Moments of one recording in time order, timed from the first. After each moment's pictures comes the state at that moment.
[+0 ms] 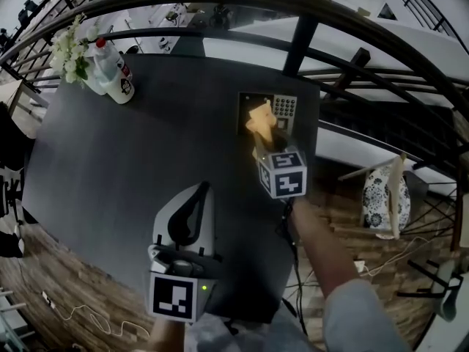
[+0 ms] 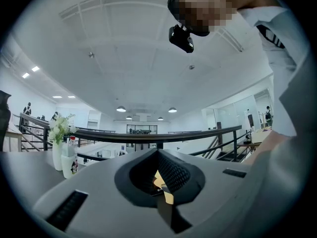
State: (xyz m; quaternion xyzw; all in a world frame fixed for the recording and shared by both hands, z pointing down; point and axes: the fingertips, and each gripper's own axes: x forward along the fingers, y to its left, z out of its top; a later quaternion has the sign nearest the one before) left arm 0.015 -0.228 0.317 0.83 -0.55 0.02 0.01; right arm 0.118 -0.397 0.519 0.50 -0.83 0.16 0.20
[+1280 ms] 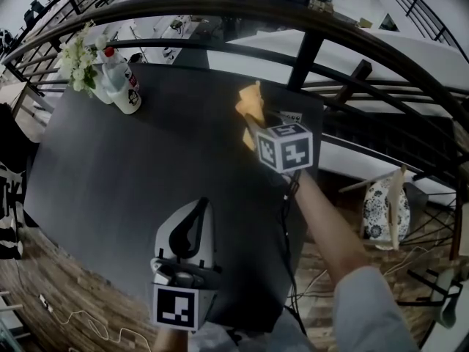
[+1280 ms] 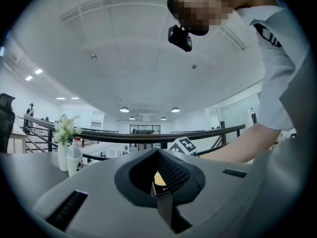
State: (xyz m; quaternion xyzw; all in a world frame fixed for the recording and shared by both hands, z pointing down) left arm -0.002 -0.227 0.316 0.82 -0.57 0.01 0.01; right arm 0.071 -0.458 0.456 0.43 -0.87 0.17 0.17
